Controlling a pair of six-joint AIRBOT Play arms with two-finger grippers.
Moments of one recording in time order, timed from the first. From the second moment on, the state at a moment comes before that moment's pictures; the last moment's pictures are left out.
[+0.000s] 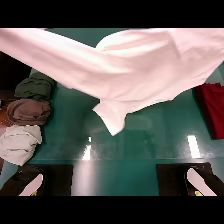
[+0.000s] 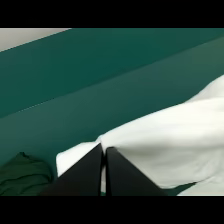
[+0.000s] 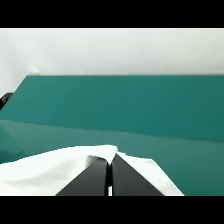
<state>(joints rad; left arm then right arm) -0.02 -0.87 1.81 1.24 -1.32 -1.31 -0.37 -0.93 1.79 -0.84 1.24 1.36</state>
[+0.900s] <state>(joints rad) -0.02 -0.87 0.81 1.10 -1.27 -1.27 -0.27 -1.19 1.49 -0.84 1.14 1.36</state>
